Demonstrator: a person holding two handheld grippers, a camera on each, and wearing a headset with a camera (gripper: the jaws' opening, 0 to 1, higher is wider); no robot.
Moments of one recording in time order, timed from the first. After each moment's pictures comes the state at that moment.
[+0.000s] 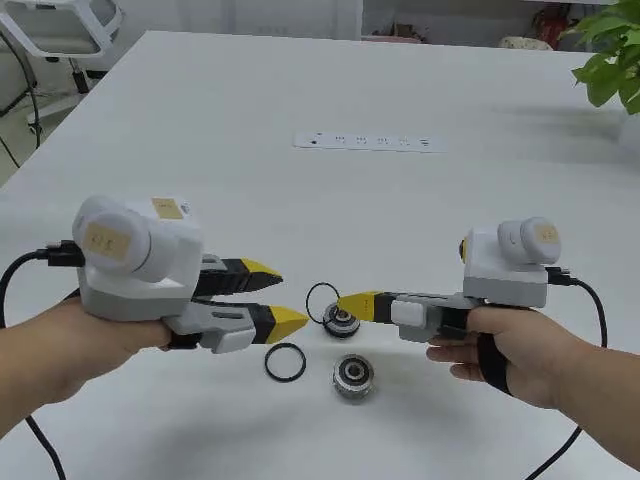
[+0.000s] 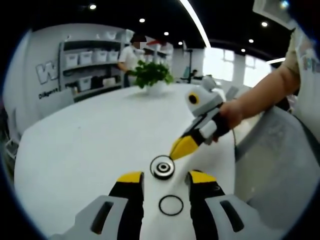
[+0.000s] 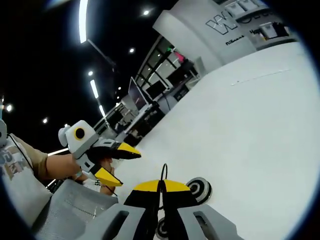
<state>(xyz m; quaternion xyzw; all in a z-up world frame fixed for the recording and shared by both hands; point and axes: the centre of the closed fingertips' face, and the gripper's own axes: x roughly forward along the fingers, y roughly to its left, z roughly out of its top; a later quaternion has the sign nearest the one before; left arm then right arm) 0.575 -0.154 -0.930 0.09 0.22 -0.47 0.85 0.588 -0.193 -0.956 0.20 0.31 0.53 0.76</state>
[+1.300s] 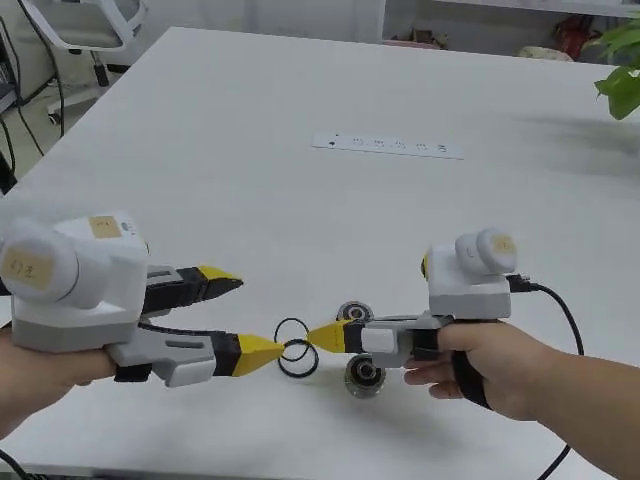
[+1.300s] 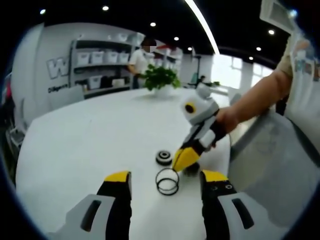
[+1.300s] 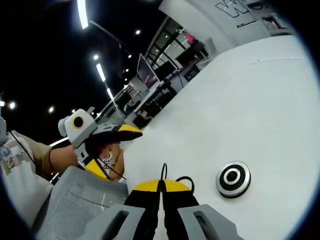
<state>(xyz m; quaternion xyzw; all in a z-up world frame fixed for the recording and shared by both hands) 0.544 -0.115 -0.927 0.05 0.21 -0.44 0.87 0.553 -0.150 -0.977 0.17 0.37 0.58 0.71</state>
